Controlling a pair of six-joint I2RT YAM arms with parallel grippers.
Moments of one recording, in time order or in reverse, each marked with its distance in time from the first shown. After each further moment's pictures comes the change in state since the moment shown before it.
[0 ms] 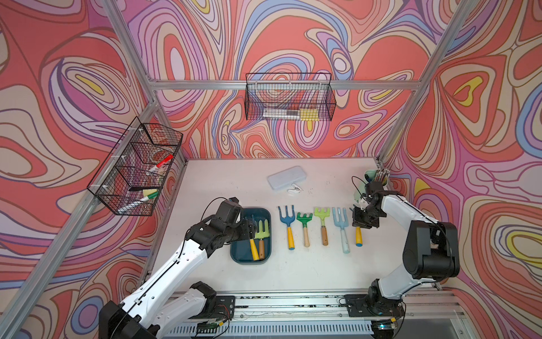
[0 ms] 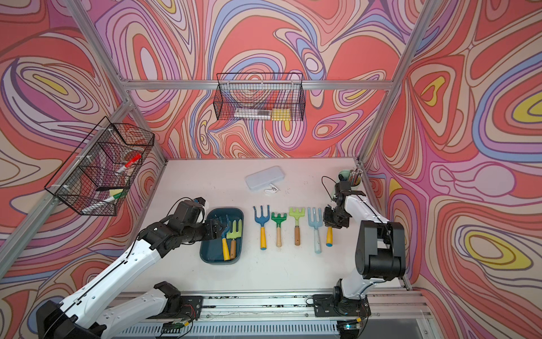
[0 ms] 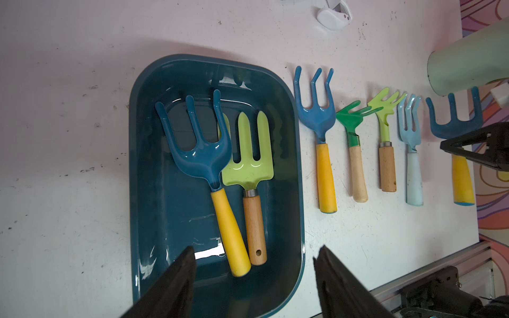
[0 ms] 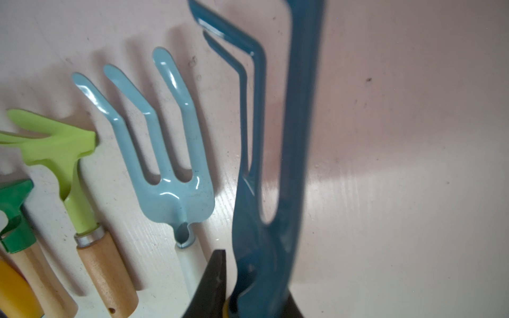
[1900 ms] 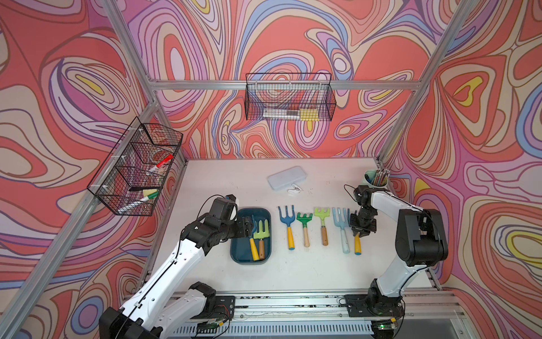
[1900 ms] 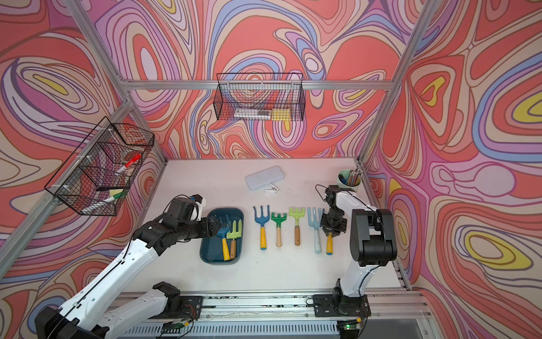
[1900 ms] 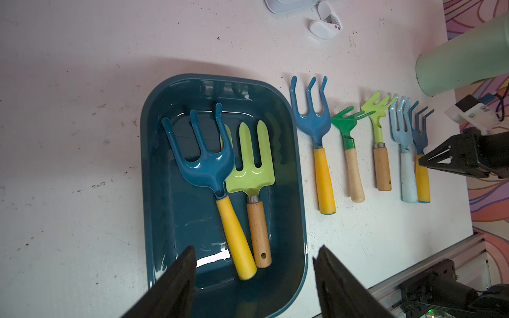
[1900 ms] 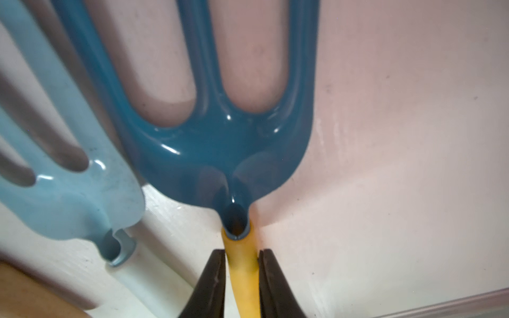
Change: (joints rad) left arm 0.089 -0.007 0.015 -0.002 0.077 0.101; right arm 0.081 0.143 0.062 -0.171 0.157 0.165
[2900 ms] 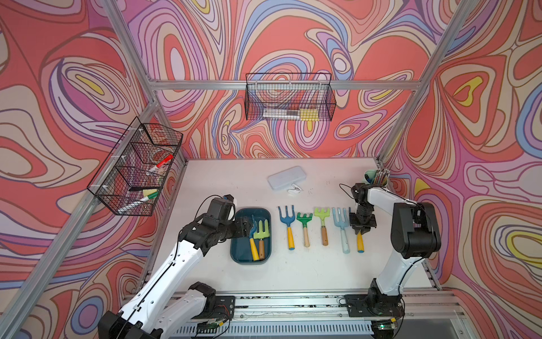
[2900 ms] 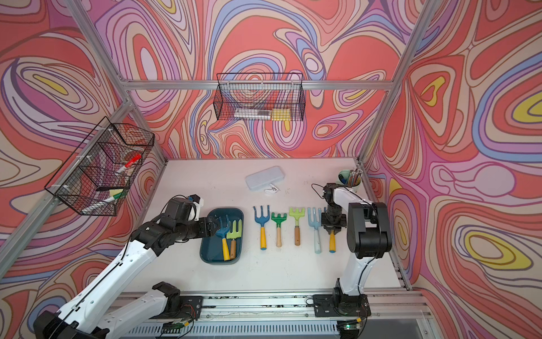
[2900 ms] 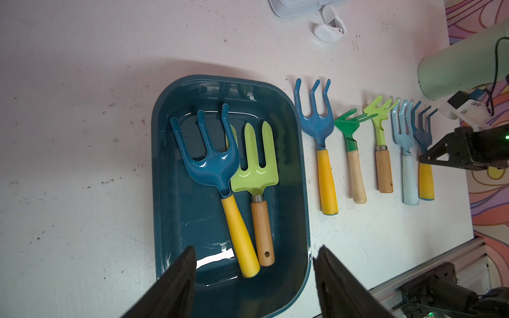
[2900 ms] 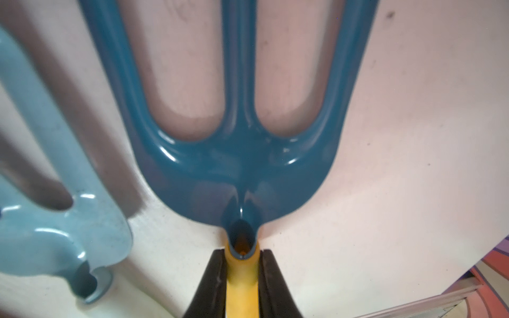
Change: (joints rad) left arm 0.020 -0.014 0.000 -0.022 0.000 0.003; right arm 0.005 0.085 0.067 -0.008 0.077 -0.143
